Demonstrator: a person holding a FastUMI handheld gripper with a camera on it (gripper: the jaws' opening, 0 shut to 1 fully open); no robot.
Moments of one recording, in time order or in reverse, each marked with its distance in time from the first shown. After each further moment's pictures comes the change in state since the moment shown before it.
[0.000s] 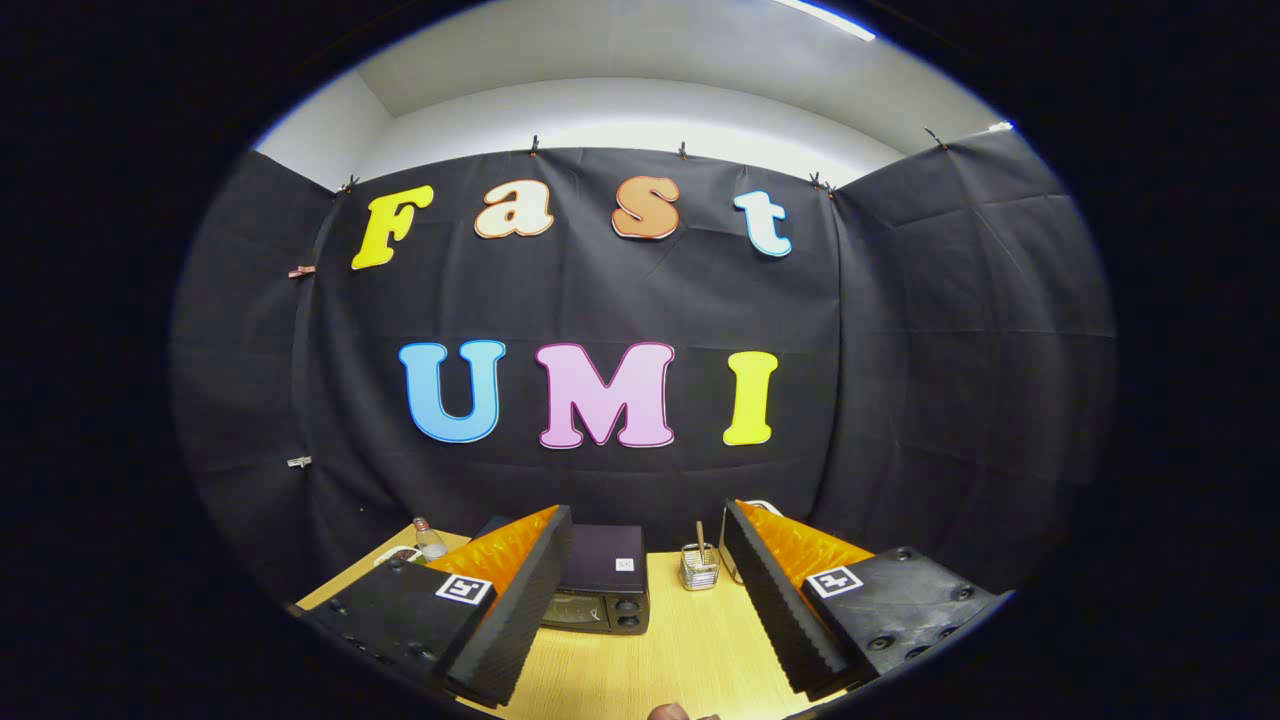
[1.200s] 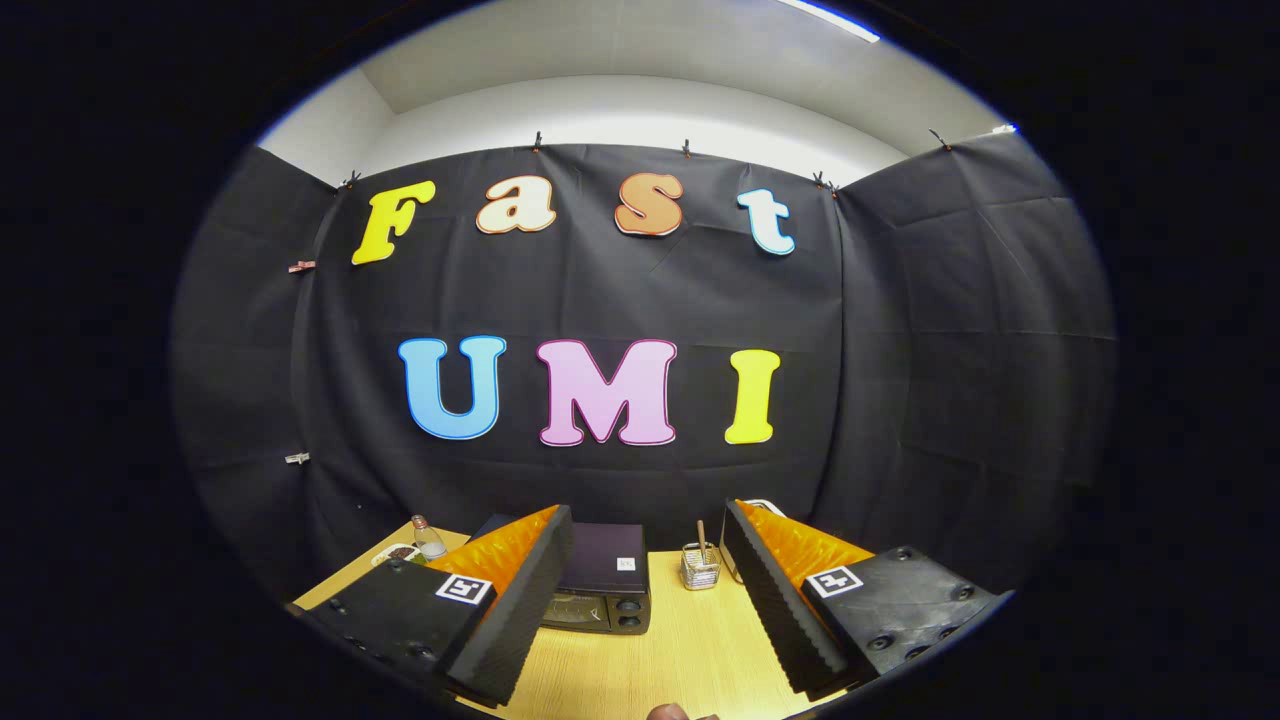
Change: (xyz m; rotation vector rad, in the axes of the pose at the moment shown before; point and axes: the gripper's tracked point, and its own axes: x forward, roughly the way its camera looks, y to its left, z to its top) arm 0.009 0.006 -0.004 -0.011 0.005 -0.006
